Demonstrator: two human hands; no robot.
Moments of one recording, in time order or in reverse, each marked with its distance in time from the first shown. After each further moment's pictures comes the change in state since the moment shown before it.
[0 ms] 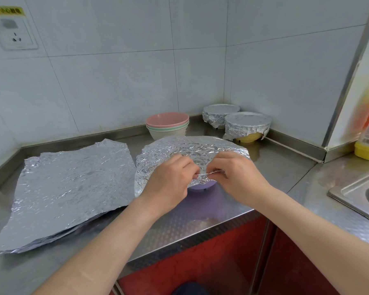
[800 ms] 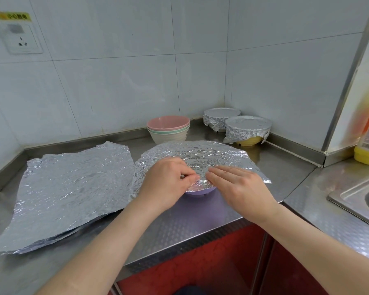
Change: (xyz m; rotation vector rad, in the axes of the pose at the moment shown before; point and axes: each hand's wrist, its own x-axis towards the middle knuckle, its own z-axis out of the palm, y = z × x) left_hand 0.005 0.006 -0.018 -0.319 -0.040 -0.395; right_hand -0.025 0.007 0.011 -0.296 0.191 -0.337
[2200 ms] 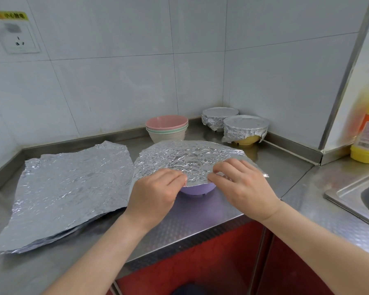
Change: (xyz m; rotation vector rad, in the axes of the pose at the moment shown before) left_hand -0.030 -0.028 0.006 0.437 0.277 0.470; right_hand 0.002 0.003 -0.009 -0.111 0.070 -0.061
